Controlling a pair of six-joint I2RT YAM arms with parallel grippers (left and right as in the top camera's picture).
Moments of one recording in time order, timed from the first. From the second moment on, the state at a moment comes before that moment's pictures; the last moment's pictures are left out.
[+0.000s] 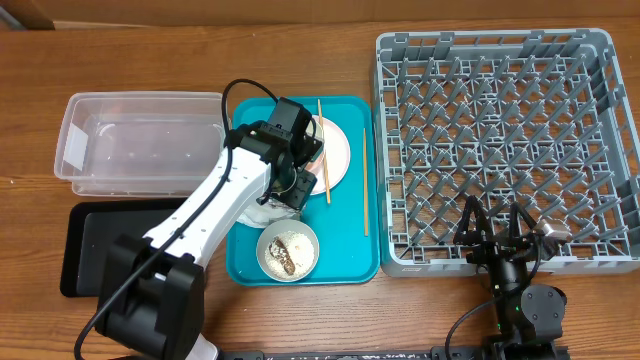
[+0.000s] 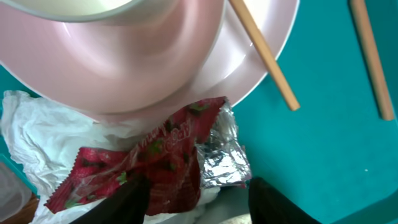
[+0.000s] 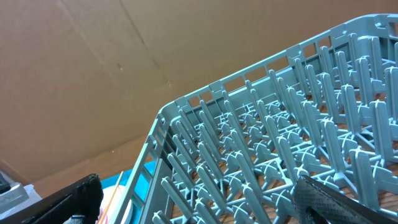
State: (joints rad) left arm -0.42 1.74 1.28 -0.92 0.05 0.07; right arm 0.09 0.01 0.02 -0.03 0.05 0.46
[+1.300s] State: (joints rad) left arm 0.11 1.76 1.63 -1.09 -0.40 -0.31; right arm 0.09 0.01 0.02 -0.03 0.05 0.46
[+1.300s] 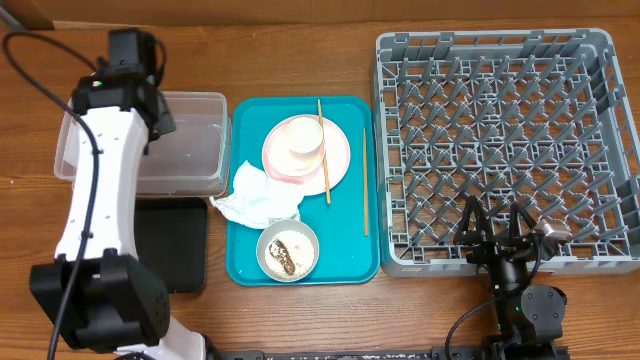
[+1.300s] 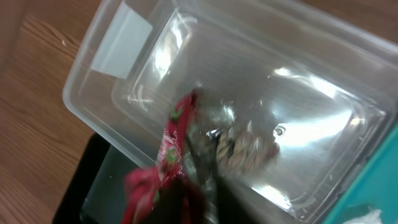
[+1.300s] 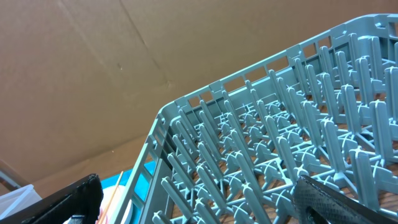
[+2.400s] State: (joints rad) left arm -0.31 1.78 1.55 -1.31 -0.14 -0.33; right arm 0.09 0.01 0.02 -0.03 0.05 0.46
